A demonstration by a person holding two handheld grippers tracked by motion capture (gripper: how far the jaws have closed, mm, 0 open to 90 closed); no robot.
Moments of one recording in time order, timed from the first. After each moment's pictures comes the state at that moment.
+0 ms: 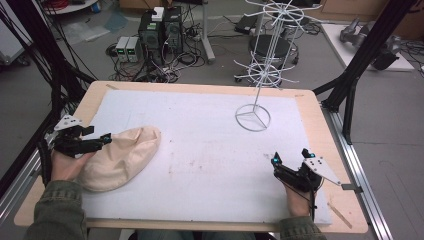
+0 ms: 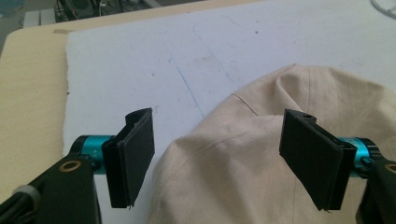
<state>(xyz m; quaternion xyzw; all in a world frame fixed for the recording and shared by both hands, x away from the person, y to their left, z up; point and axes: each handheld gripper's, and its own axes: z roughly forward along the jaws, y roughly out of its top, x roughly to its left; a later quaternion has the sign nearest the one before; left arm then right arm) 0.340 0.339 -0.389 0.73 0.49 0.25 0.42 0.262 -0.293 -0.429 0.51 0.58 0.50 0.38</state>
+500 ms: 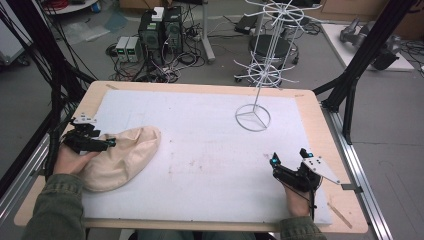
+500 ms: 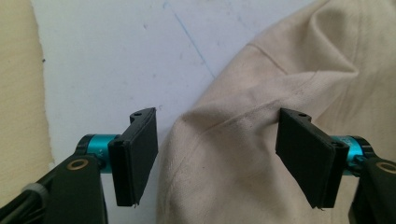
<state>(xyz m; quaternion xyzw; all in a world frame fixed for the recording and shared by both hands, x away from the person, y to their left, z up) 0.368 0.333 -0.404 0.79 0.48 0.21 0.31 0.263 -0.292 -0.430 0.51 0.59 0.51 0.37</state>
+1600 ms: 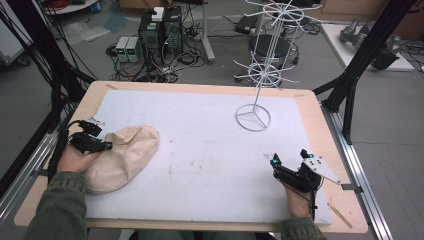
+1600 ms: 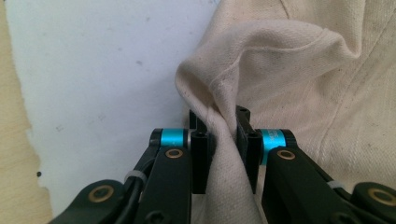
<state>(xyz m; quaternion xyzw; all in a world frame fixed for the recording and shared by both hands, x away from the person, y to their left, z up) 0.380 0.328 -0.419 0.81 0.51 0.17 0.23 0.262 -0.293 -0.430 0.52 0.59 0.50 0.37</state>
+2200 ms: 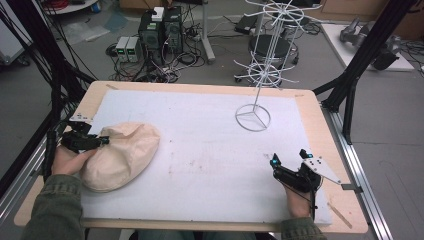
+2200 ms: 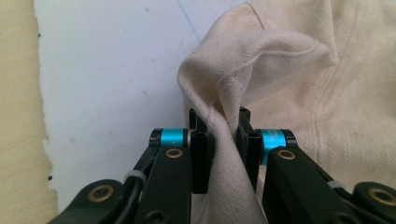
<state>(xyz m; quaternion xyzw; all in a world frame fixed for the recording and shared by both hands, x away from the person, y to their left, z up) 0.361 0.337 -0.396 0.77 0.51 0.18 0.33 0.262 -0.294 -0.430 0.51 0.59 0.51 0.36</state>
